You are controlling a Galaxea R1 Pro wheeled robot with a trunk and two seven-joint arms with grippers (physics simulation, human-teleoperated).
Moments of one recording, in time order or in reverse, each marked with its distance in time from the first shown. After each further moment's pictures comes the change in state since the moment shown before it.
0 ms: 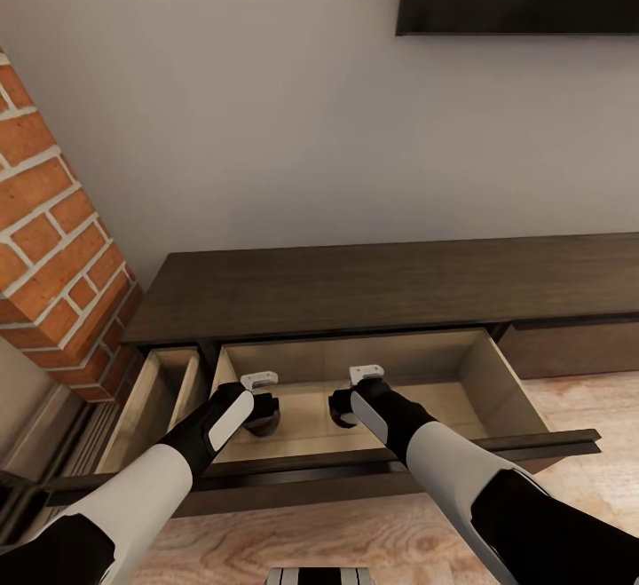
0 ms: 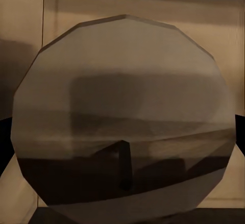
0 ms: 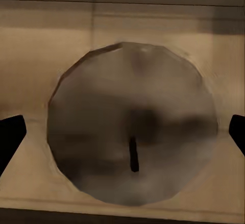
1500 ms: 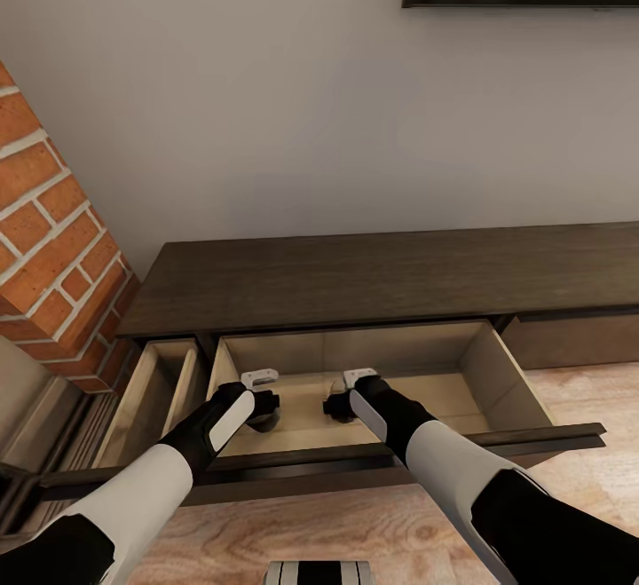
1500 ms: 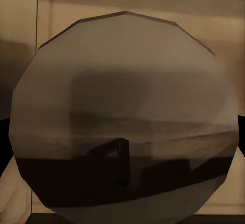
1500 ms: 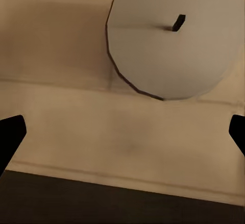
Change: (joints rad) left arm 0.000 0.001 -0.012 -0.007 0.001 -0.033 0.000; right arm -0.001 0.000 0.001 -0.017 0.000 0.095 0.071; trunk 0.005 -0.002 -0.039
